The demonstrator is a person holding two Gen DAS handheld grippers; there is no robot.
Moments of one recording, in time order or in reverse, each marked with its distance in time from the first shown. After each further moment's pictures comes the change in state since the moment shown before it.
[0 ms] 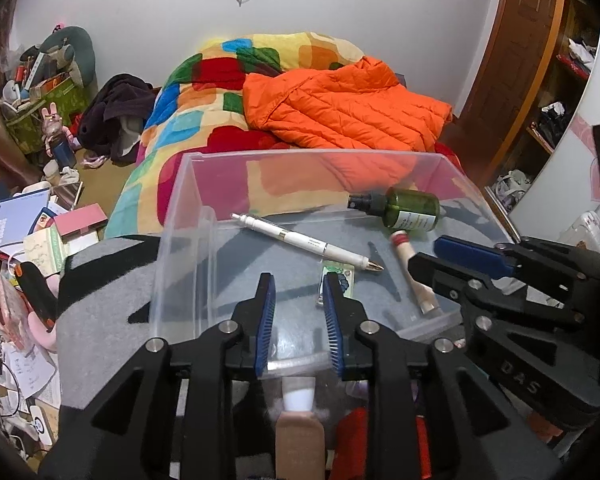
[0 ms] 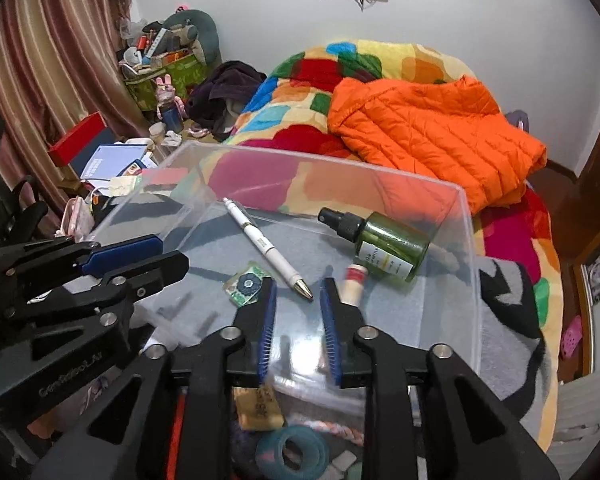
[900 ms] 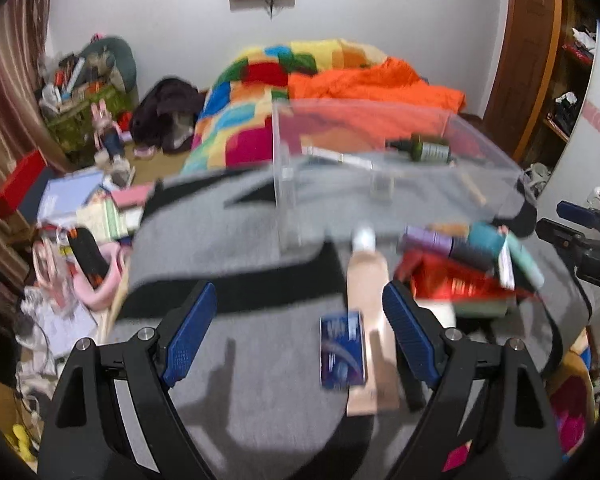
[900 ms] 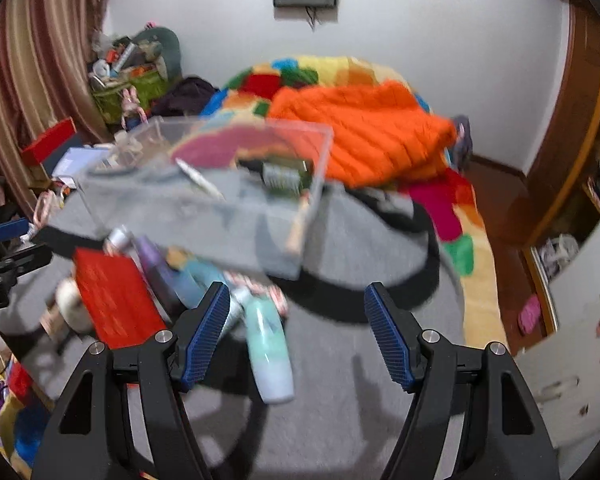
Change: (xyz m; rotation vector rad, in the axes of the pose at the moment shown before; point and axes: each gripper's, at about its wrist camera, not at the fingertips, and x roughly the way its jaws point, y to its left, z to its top) left arm -0.074 0.029 -0.112 -0.004 -0.032 0.124; right arm -0.078 -0.041 -0.102 0.043 -0.055 -0.175
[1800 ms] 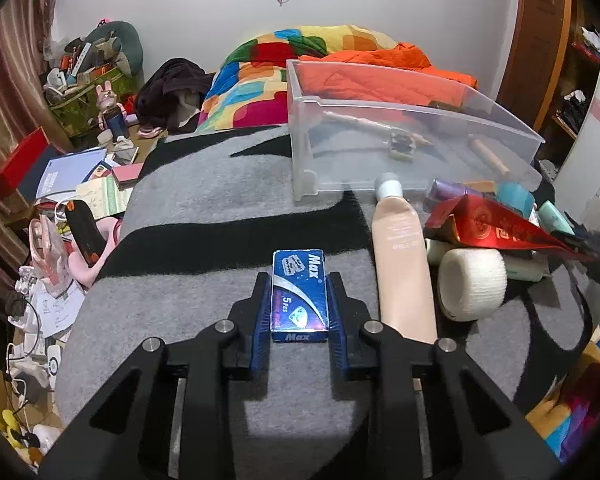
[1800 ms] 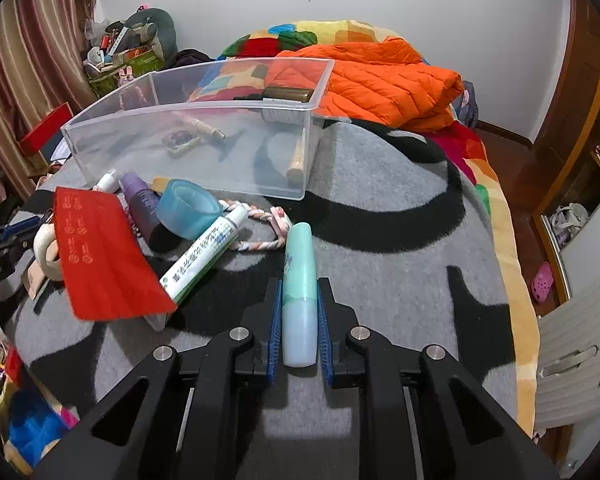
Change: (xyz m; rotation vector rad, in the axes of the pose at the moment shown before) left arm 0.023 0.007 -0.030 -0.031 0.013 0.010; right arm 0.020 0.000 -0.042 0.038 0.079 0.033
